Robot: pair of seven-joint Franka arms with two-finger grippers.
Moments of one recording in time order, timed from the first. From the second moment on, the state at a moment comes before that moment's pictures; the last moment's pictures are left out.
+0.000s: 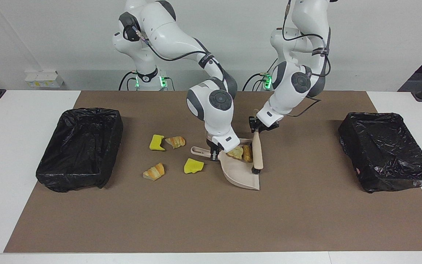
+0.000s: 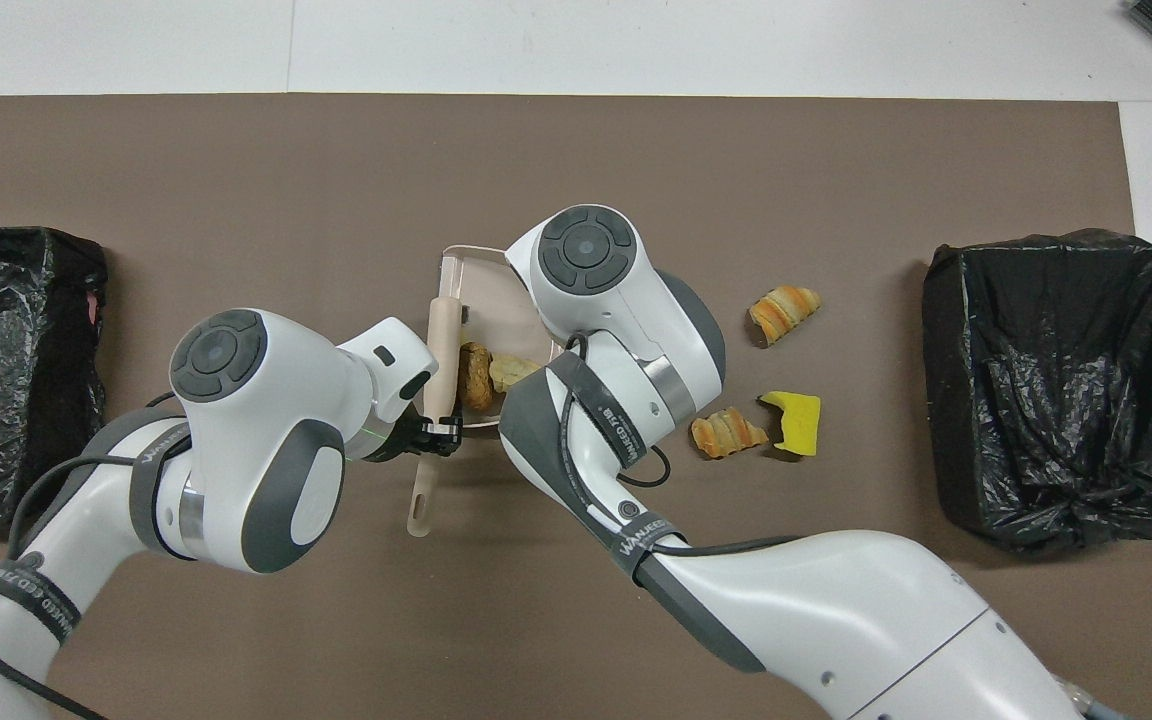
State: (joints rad) left arm -0.34 0.07 -0.13 -2.15 -0.32 2.17 -0.18; right arm 0.50 0.61 0.08 -1.41 -0.08 1.99 -0.83
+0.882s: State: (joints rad) left arm -0.28 -0.03 -0.12 -2.07 -0.40 2.02 -0.19; right arm 0.49 0.62 0.08 -1.41 -0.08 2.08 -0.83
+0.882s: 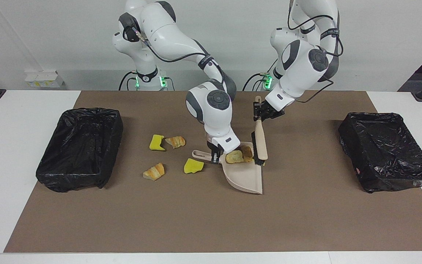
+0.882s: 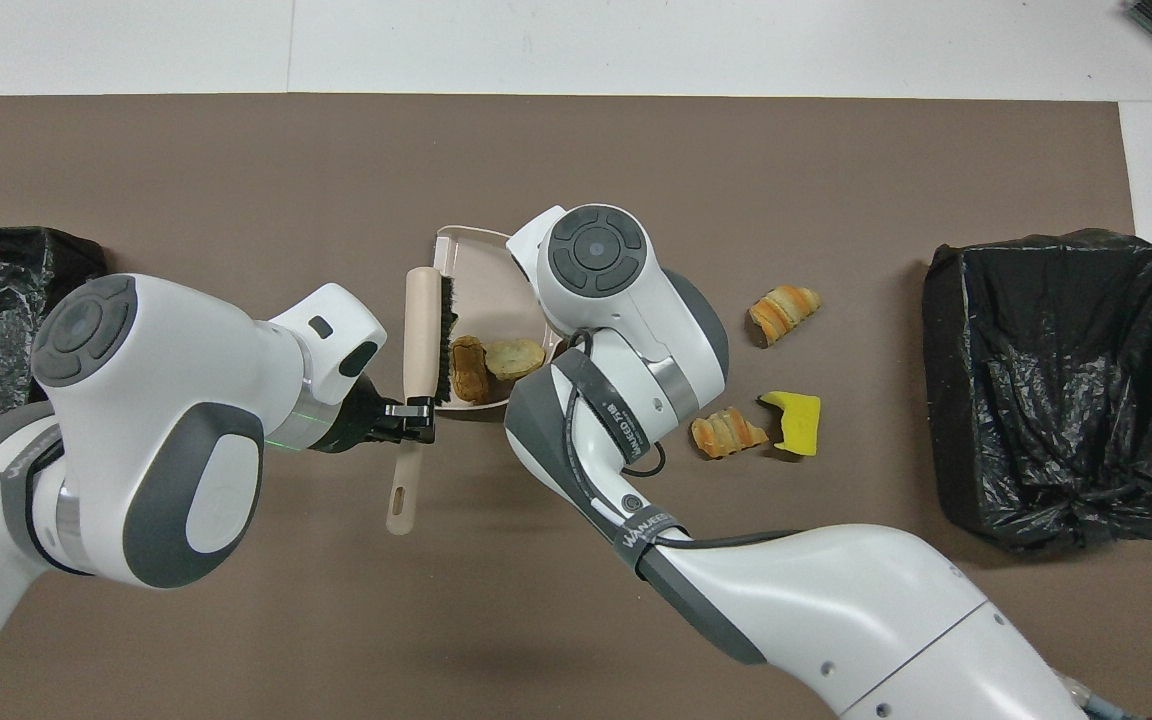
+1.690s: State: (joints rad) left arm -0.36 -0.04 -0.13 -2.22 -0.41 2.04 -0.18; right arm 0.47 0.62 0.08 -1.41 -0.08 2.09 -0.83
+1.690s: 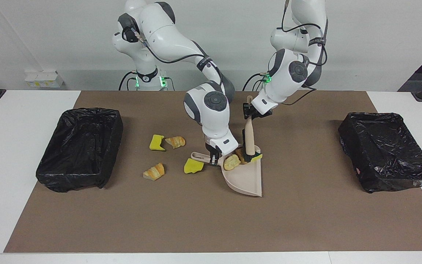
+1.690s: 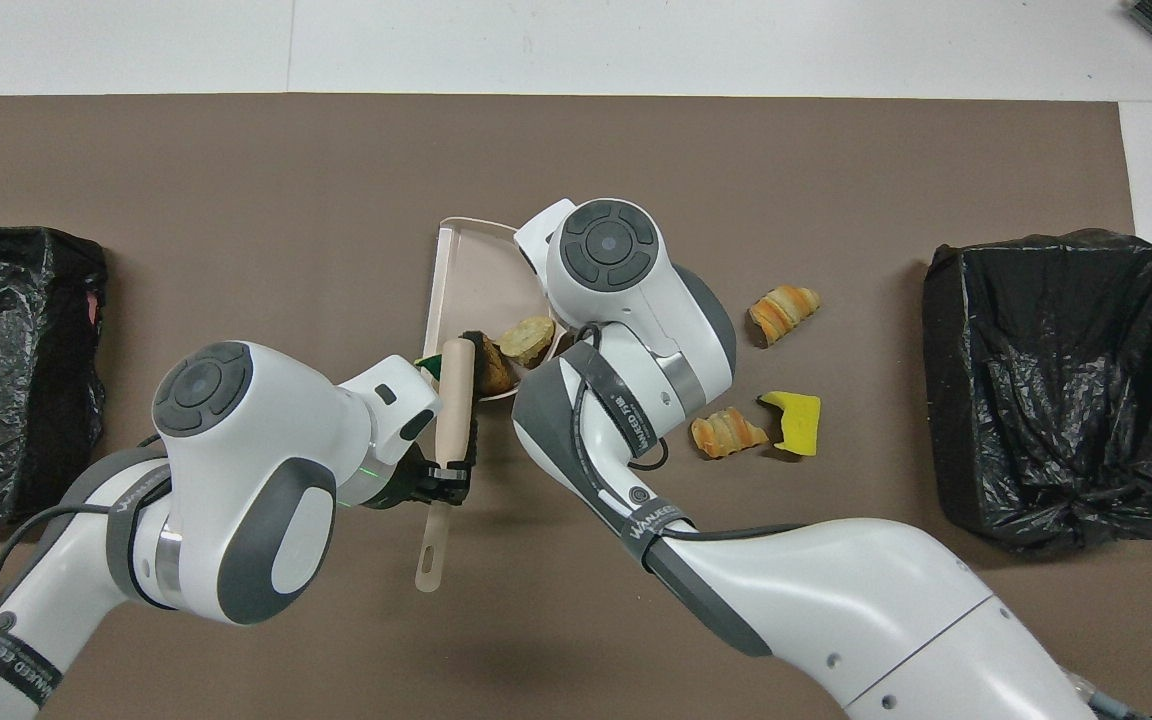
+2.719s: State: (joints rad) left arm -0.36 -0.29 -0.14 -2.23 -0.35 1.63 -0.46; right arm 0.43 0.61 0.07 -1.41 -0.08 2.08 -0.83
